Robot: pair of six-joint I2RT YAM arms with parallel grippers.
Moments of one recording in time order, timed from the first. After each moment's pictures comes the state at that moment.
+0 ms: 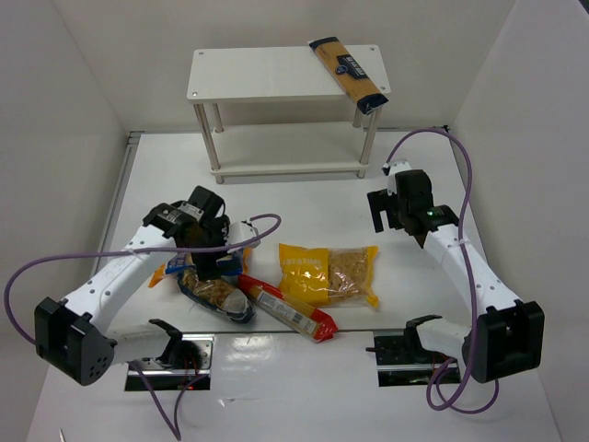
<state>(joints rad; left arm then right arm) -0.45 1.20 1.06 -1.11 0.17 0.76 0.21 1.17 0.93 -0.54 0.17 -0.09</state>
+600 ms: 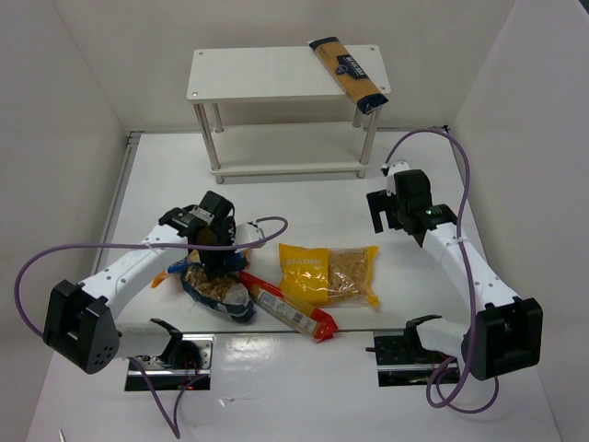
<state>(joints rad) -0.47 1.28 0.96 -0.92 0.09 0.72 0.21 1.19 0.93 -0.54 0.17 -0.10</state>
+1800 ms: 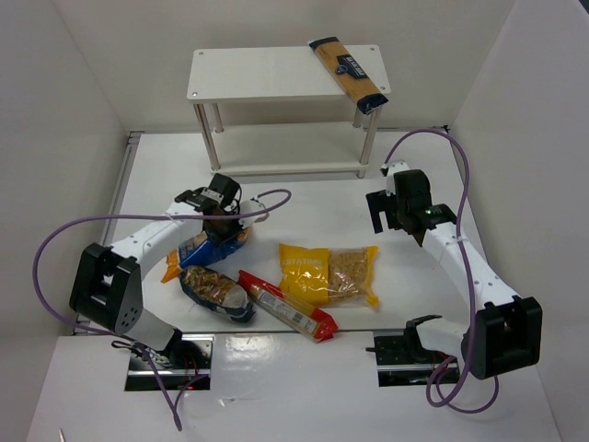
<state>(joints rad) -0.41 1.51 1.06 -0.75 0.00 0.64 0.21 1.19 0.93 -0.54 0.17 -0.10</state>
